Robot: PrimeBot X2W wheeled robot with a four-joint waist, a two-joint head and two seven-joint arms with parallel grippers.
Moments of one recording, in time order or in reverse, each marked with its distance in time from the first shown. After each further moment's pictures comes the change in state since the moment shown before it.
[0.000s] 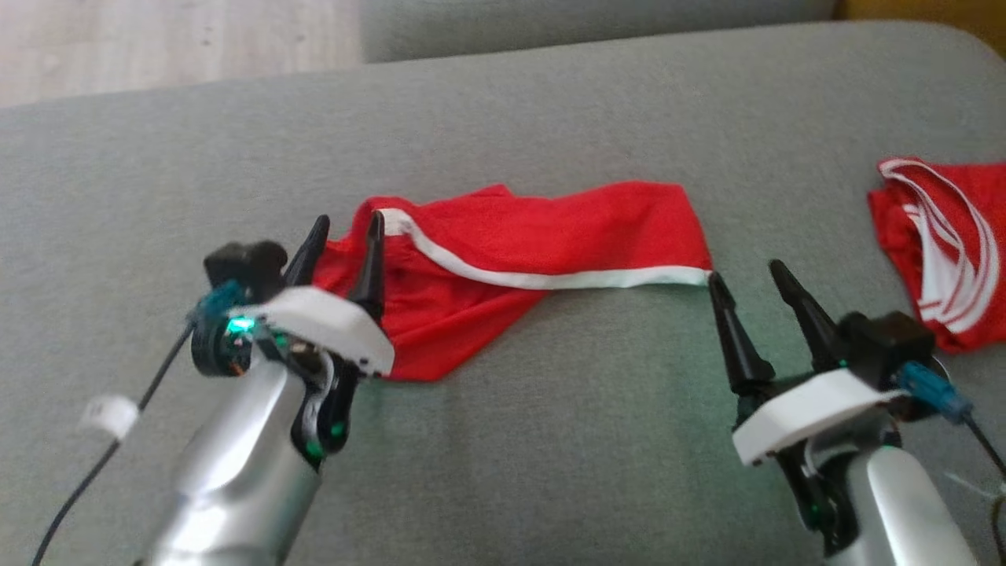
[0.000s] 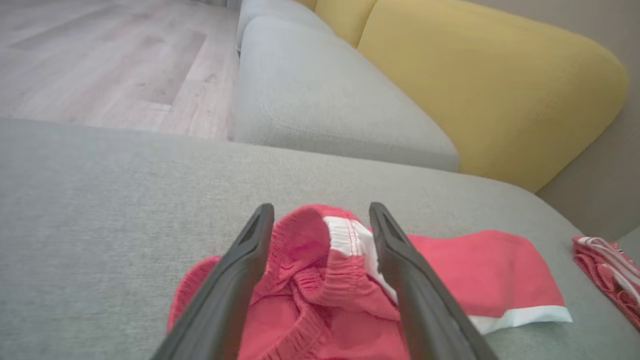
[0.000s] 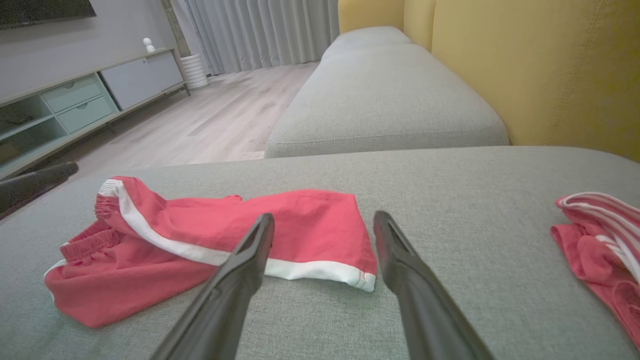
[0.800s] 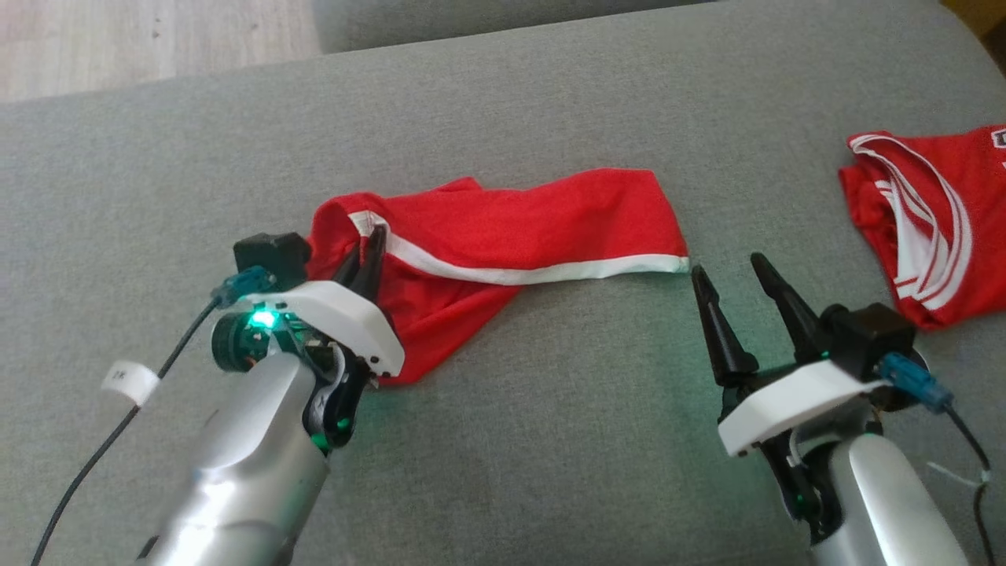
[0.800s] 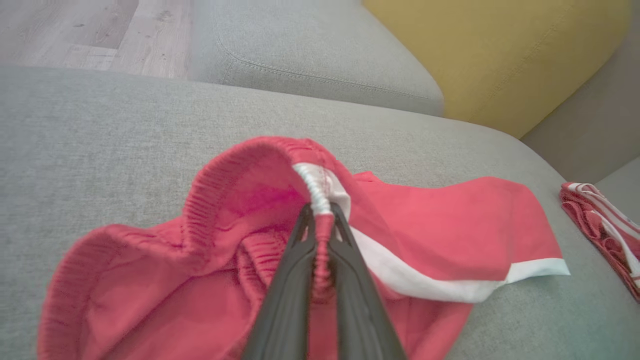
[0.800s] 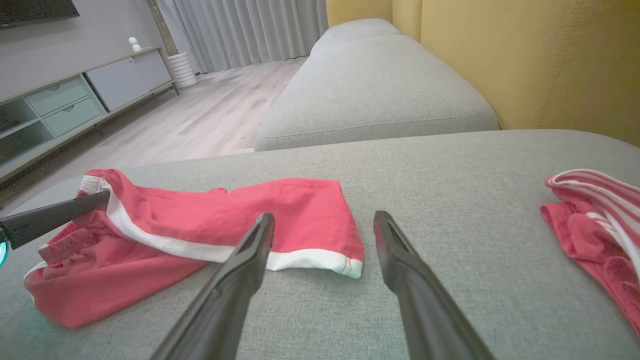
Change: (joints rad) left arm -0.084 -0.037 -0.042 0.194 -0.030 -0.096 0.044; right arm -0.044 0.000 0.039 0.071 0.018 0.000 -0.043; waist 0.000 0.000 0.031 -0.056
